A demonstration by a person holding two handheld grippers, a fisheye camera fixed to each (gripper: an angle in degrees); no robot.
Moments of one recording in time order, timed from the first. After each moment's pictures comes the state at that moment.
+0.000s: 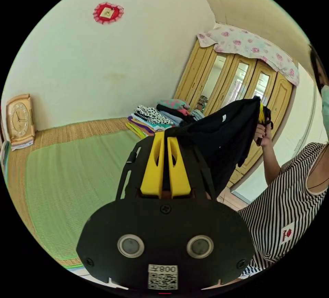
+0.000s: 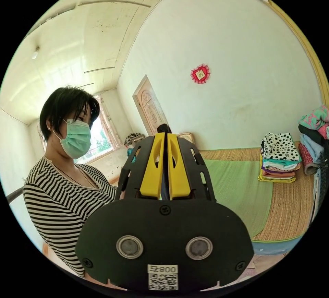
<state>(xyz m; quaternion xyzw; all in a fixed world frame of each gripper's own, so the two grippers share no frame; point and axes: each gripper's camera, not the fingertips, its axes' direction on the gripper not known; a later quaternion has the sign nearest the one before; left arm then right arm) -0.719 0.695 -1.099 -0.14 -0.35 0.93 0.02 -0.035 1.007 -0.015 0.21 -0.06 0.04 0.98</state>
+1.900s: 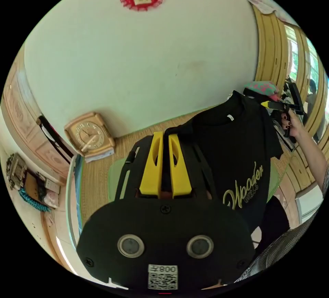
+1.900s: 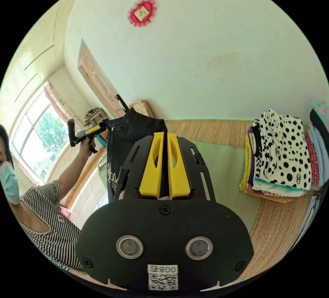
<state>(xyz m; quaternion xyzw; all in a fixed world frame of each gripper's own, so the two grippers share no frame) -0.584 0.882 -0.960 0.16 -0.47 0.86 -0.12 0.414 0.731 0.368 -0.03 0.05 0.16 0.98</state>
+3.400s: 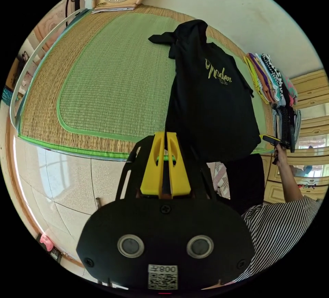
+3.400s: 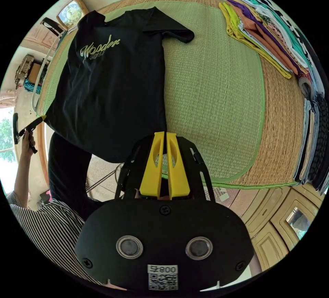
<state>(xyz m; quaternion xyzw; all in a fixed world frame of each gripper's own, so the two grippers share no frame) -0.252 0.688 -1.051 0.21 -0.63 0.71 0.21 0.450 0.984 0.539 -0.40 0.20 0.24 0.86</state>
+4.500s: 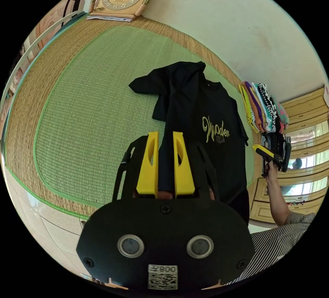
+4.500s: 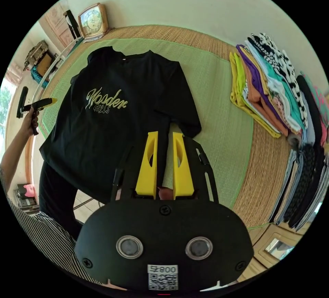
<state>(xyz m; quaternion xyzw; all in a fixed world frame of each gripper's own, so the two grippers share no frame) -0.118 0.695 -0.951 0.20 -0.57 0.75 0.25 0.422 0.935 0.571 -0.34 0.25 0.11 0.90</state>
